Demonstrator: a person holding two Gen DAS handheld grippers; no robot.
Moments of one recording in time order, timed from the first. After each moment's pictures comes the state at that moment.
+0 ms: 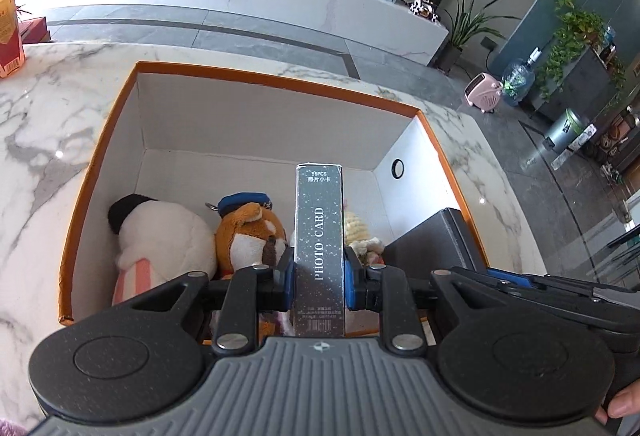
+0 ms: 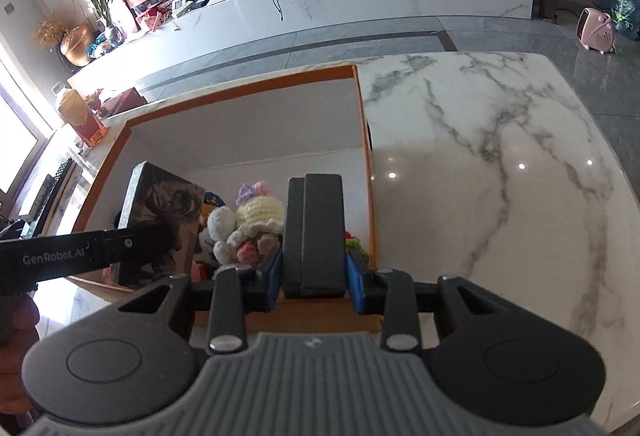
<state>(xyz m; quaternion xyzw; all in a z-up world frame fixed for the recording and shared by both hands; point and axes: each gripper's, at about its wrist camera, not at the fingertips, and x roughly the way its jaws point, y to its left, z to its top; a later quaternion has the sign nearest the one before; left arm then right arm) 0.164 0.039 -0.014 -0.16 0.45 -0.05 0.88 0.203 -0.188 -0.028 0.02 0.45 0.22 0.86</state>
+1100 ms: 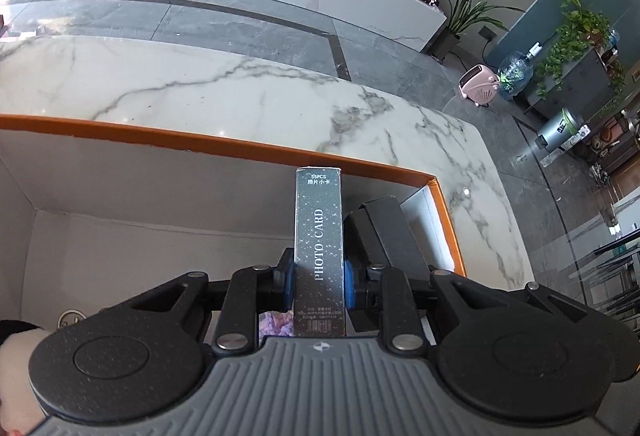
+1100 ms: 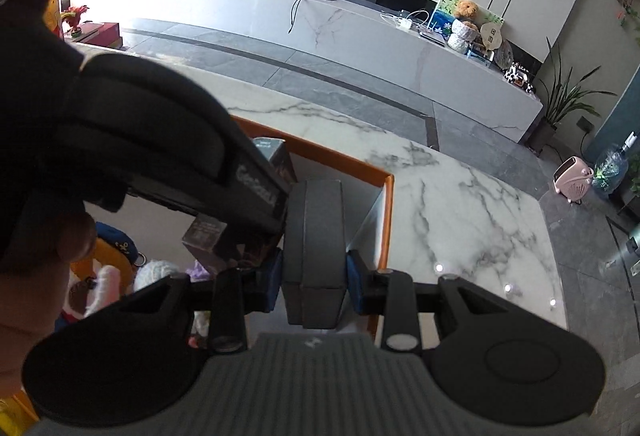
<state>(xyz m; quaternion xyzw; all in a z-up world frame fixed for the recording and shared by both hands) 0.292 0.010 -0.058 -0.20 0.47 -0.07 0.86 0.273 -0.108 -0.055 -0.22 0.36 0.20 0.89</state>
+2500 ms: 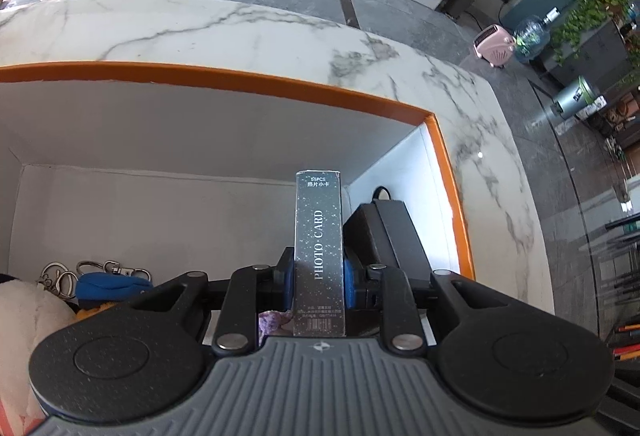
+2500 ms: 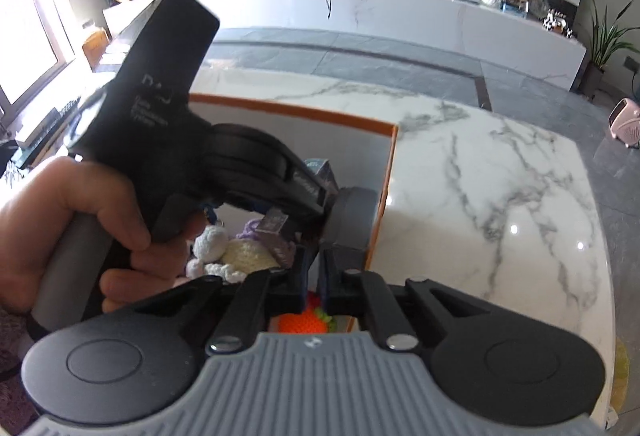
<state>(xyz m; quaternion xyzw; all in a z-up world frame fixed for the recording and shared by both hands) 0.295 -0.015 -0.071 -0.18 0.54 -0.06 0.82 0.243 -0.165 -0.017 -0.12 0.43 0.28 0.85</state>
